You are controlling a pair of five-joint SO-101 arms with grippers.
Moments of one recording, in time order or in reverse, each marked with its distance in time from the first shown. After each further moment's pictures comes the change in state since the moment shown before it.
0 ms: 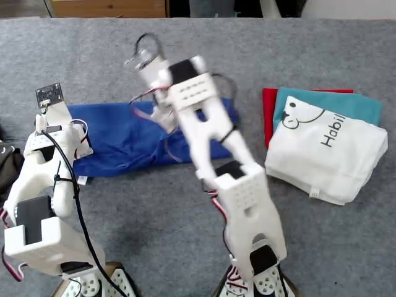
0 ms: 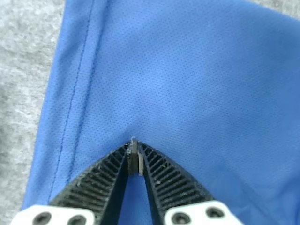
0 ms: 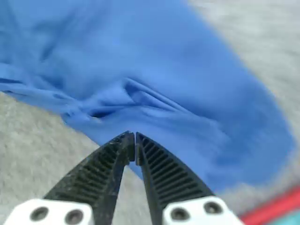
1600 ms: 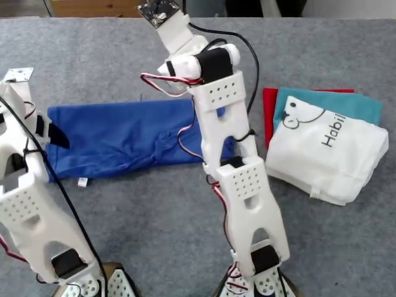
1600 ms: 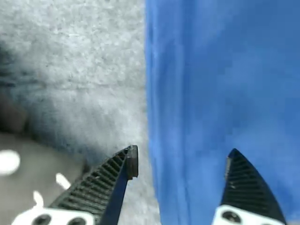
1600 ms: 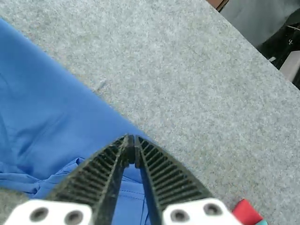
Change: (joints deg) left arm -14.5 30.2 -57.7 45.7 -31.0; right arm 5.6 6.3 -45.6 5.2 0.0
